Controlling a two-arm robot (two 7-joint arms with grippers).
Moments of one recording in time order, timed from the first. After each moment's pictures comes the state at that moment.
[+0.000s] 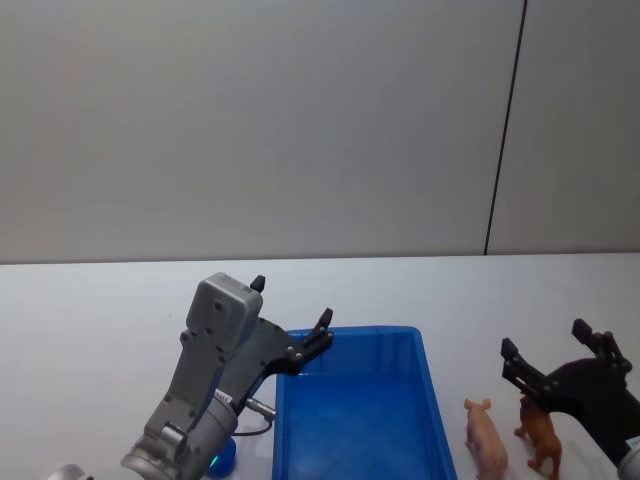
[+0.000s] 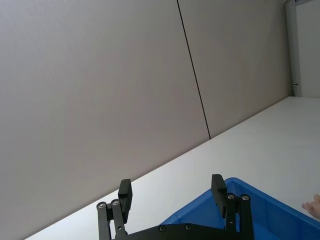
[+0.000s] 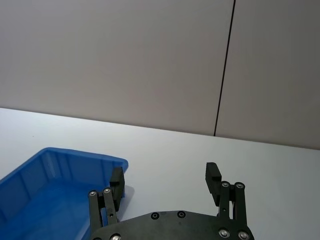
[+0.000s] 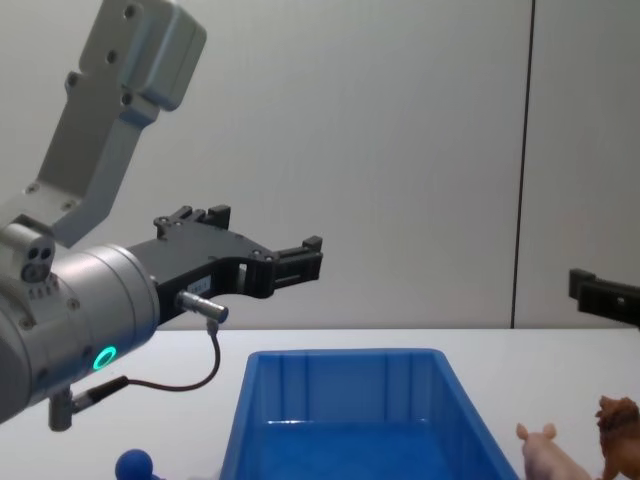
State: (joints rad) left arm -0.24 0.38 0.45 -1.63 -0.20 0.01 -0.01; right arm -0.04 0.34 -0.22 -1.78 0.29 0.08 0.02
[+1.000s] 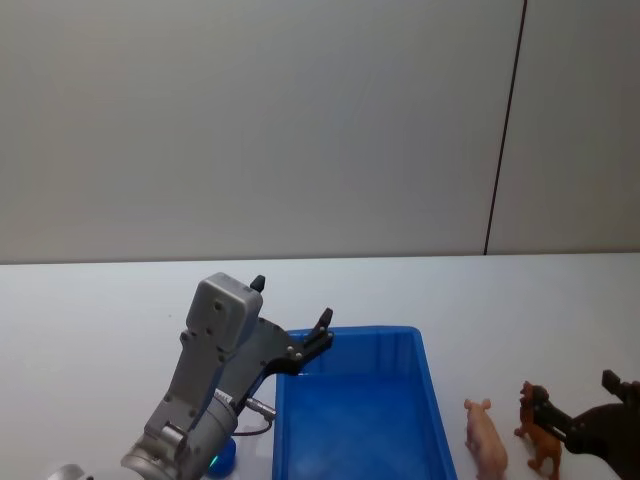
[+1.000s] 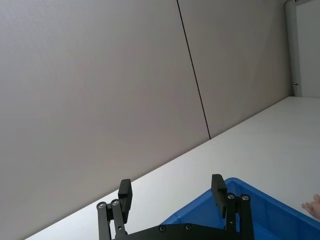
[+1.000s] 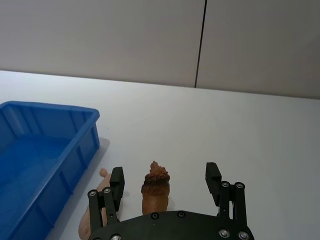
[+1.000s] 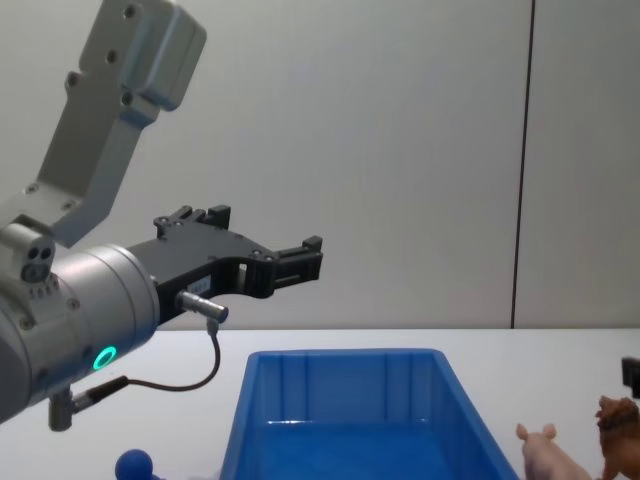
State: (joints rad) left arm -0.24 0.38 0.45 -1.63 -0.20 0.01 -0.01; right arm -0.09 0.38 -0.18 -1.79 0.33 0.21 -0.02
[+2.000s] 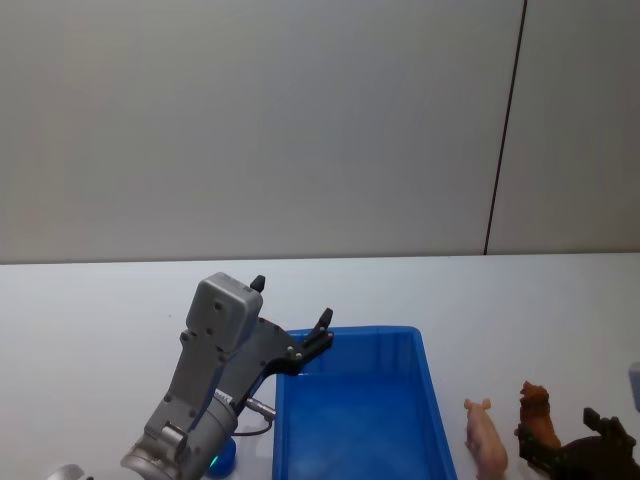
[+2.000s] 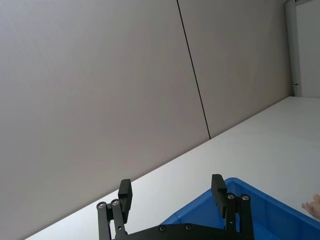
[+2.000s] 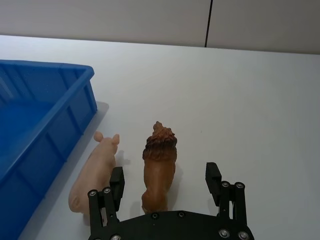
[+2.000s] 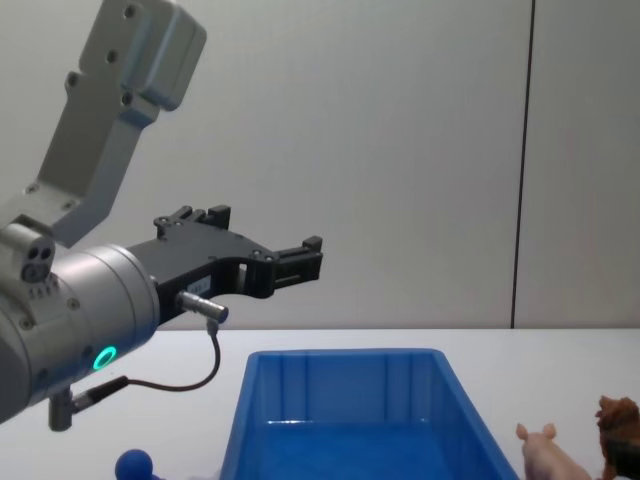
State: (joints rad) left arm -0.24 0.38 0.45 -1.63 -0.20 0.01 -0.01; right arm -0.05 0.34 -0.19 -1.67 0.32 0.27 0.04
